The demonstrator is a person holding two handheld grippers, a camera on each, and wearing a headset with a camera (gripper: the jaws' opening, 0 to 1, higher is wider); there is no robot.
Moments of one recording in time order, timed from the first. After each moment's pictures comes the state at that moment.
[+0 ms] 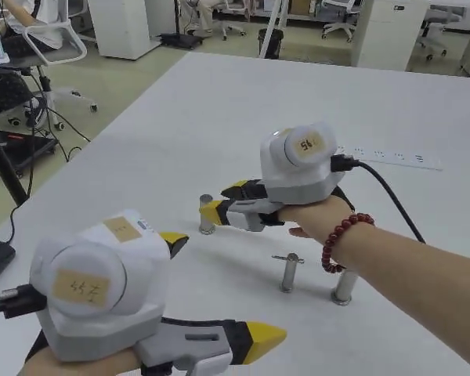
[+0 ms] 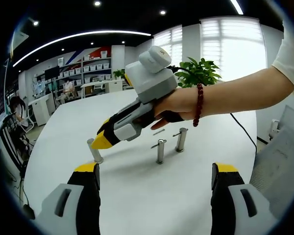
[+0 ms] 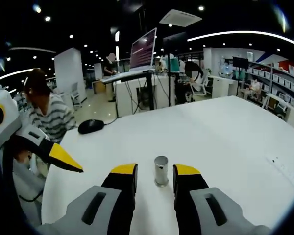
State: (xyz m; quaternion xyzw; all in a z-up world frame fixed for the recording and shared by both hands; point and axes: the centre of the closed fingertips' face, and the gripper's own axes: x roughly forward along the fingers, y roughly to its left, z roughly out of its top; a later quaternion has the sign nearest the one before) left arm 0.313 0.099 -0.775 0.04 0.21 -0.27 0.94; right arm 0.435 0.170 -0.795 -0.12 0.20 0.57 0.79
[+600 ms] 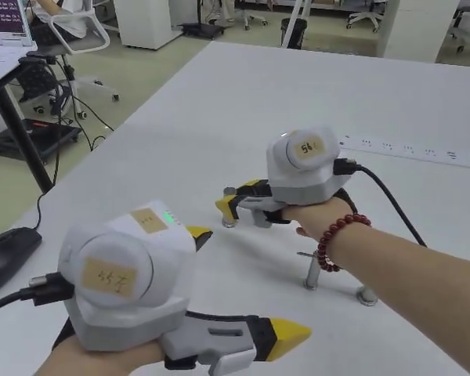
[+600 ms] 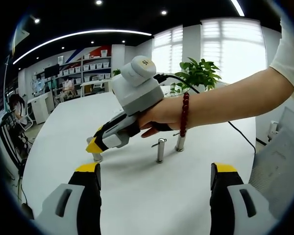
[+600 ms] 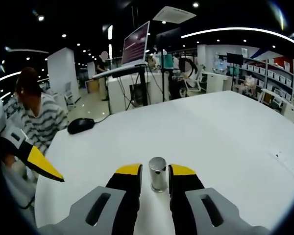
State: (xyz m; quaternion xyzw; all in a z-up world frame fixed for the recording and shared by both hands) left arm 0.313 0.099 -0.778 0.03 0.22 -0.28 0.94; right arm 0.447 0.185 -0.817 -0.12 0.22 0.54 0.80
